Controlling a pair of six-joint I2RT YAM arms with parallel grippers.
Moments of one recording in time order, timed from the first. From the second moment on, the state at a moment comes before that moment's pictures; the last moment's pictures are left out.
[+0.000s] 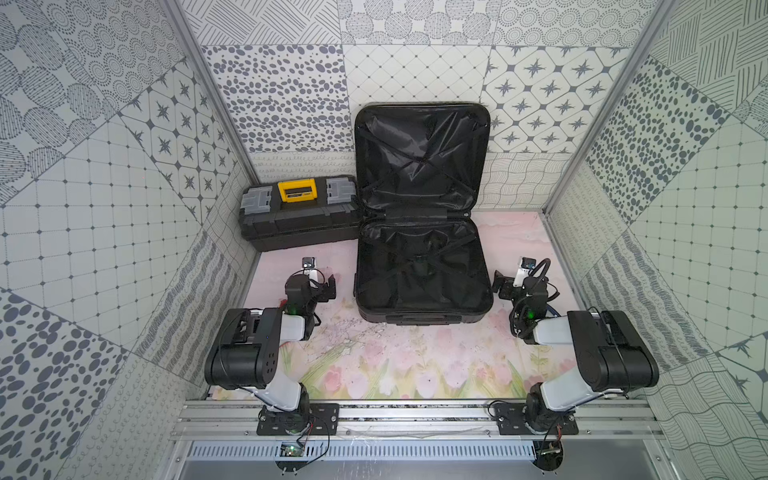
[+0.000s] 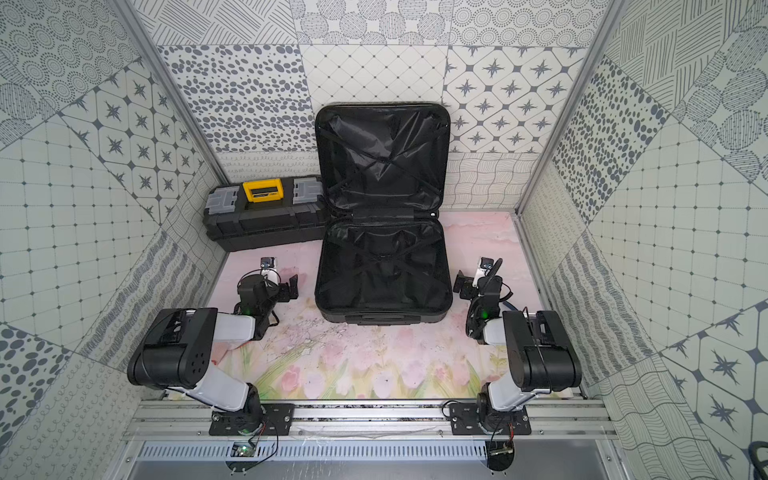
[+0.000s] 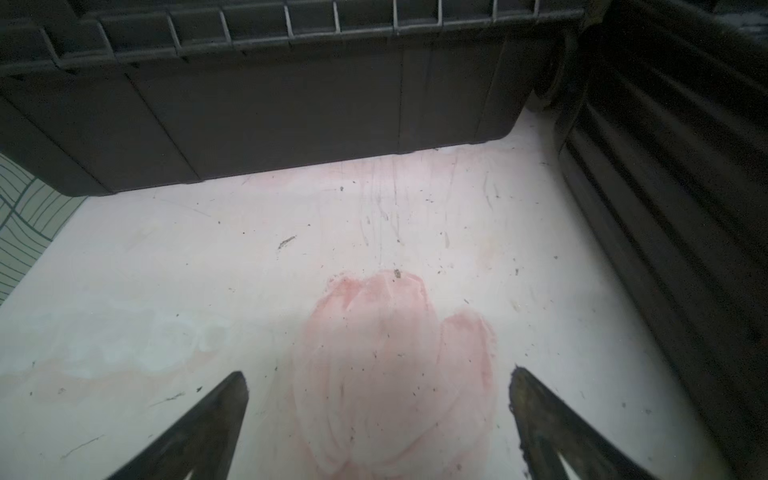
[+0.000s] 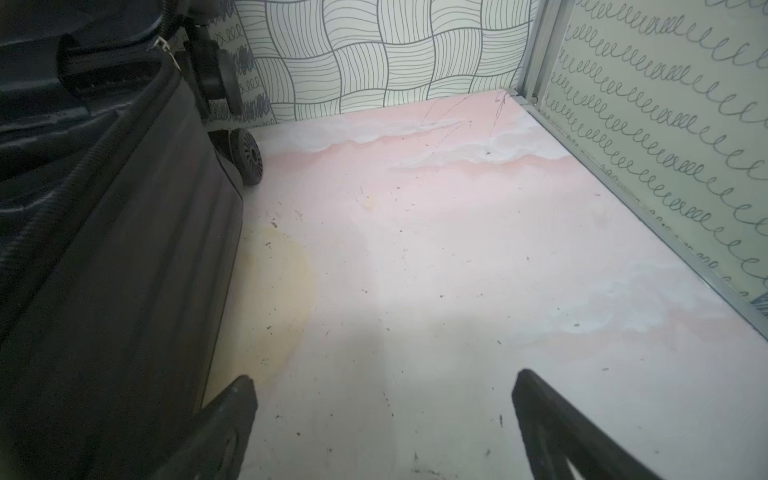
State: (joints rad) left arm 0.00 1.58 0.40 0.75 0.01 0.03; right arm 0.02 1.55 0.36 0.85 0.13 0.11
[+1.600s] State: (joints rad) left arm -0.03 0.95 0.76 0.09 0.01 -0.28; right arm 0.12 0.99 0.79 -0.08 -0.21 0.12
